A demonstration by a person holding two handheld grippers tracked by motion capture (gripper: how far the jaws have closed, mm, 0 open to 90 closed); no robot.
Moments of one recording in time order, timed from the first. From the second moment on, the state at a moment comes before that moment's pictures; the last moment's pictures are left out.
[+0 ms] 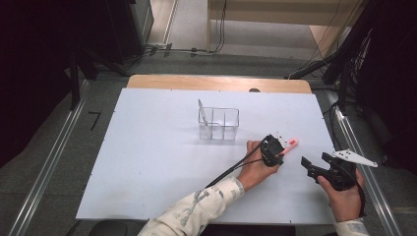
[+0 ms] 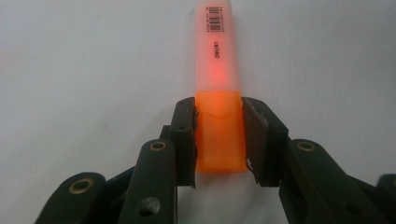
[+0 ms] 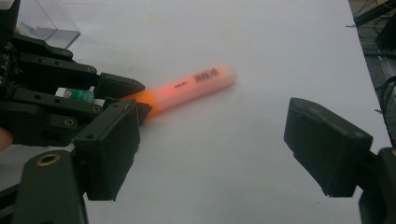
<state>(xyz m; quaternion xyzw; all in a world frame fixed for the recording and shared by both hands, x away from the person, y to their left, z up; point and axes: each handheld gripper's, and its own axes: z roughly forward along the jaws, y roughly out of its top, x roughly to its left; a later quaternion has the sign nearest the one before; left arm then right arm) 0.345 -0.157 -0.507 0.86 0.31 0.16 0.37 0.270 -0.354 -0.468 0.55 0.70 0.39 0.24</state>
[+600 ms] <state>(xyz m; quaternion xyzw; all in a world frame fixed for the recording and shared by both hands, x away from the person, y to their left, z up) 0.345 -0.157 -0.507 0.86 0.31 0.15 0.37 0.270 -0.356 -0.467 0.55 0.70 0.39 0.24</state>
